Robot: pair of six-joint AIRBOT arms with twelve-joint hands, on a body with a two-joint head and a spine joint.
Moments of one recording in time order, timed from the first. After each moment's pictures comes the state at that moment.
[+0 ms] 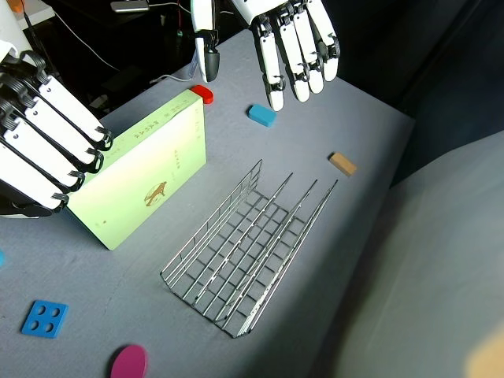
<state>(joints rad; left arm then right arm) -0.13 -0.52 0.51 0.84 0.77 0.45 -0.23 -0.70 0.34 1.41 0.57 -2.49</state>
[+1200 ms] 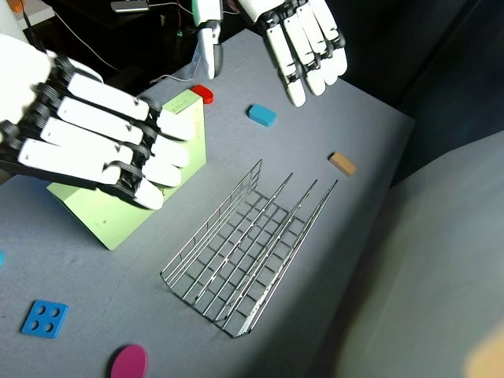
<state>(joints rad) -0.20 -0.49 0.50 0.81 0.87 0.54 -0.11 -0.90 0.39 1.92 0.73 -2.80</state>
